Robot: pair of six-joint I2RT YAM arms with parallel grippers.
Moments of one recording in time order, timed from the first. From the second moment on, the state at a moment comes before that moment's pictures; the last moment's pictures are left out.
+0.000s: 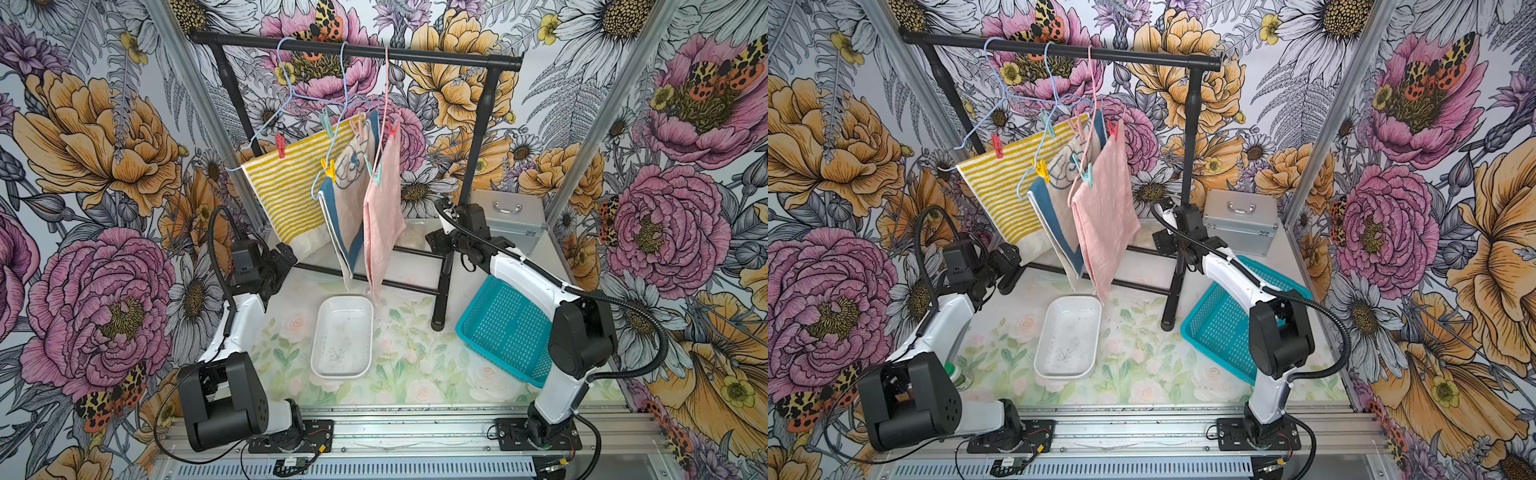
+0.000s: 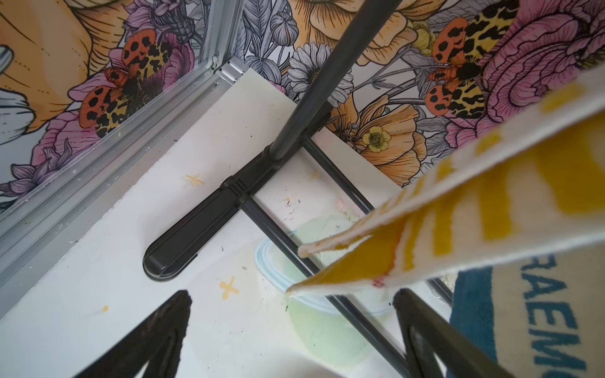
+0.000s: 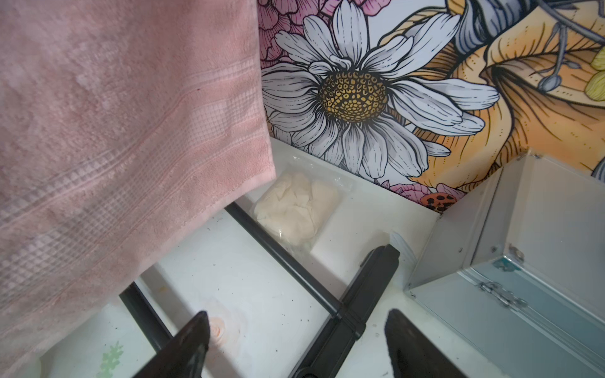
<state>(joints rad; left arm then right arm) 0.25 1.36 0.96 -0.18 0.14 -0.49 0.40 1.81 1.52 -0.28 -0.04 -0.10</state>
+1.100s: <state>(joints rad) 0.06 1.11 0.89 -0.44 0.12 -0.48 0.30 1.67 1.46 -0.49 -0.09 -0.01</state>
